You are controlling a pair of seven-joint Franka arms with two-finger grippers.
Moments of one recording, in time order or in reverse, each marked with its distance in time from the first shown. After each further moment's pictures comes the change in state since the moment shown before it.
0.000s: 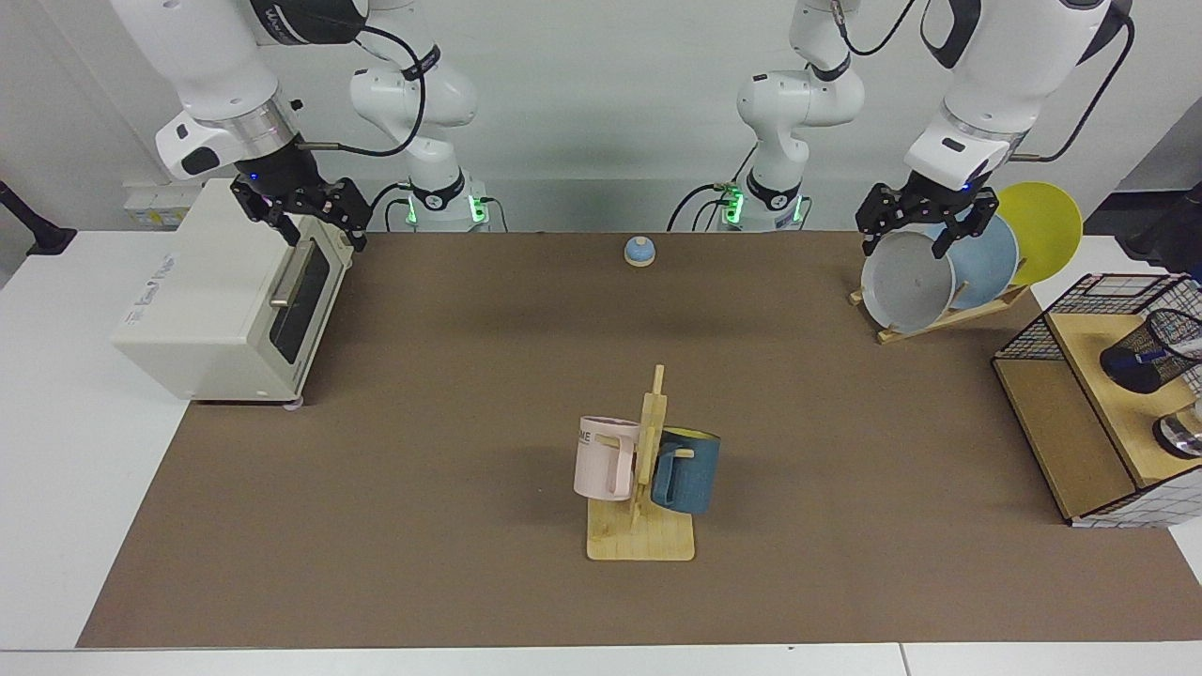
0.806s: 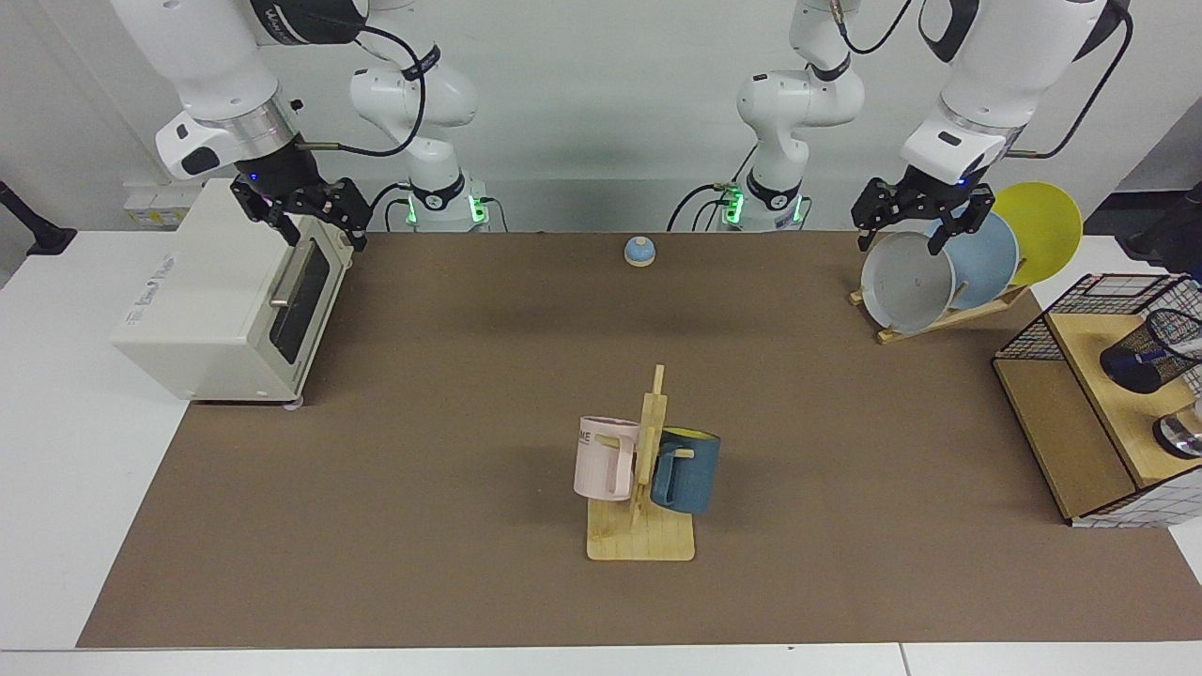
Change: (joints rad) left arm -0.003 -0.002 -0.004 0.010 -0.007 -0.019 0.005; right arm 0.000 0.000 0.000 0.000 0.000 0.000 0.000
